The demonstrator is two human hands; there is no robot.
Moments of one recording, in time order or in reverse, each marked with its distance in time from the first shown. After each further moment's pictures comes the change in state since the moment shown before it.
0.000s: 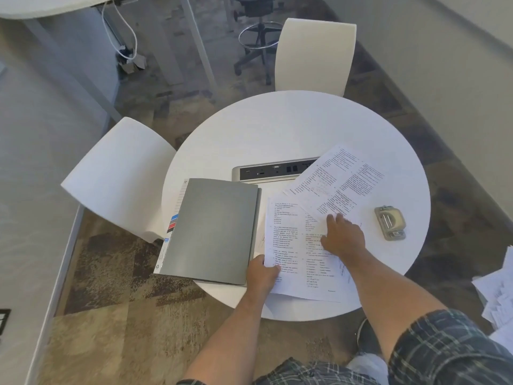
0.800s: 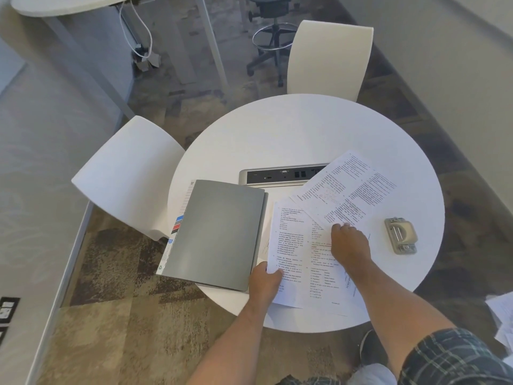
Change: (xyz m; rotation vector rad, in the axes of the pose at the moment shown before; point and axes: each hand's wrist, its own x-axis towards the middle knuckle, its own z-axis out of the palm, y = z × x) left_hand 0.000 0.004 0.002 -0.035 0.013 -0.034; right_hand 0.001 -0.004 -0.006 -0.227 0.078 -0.070
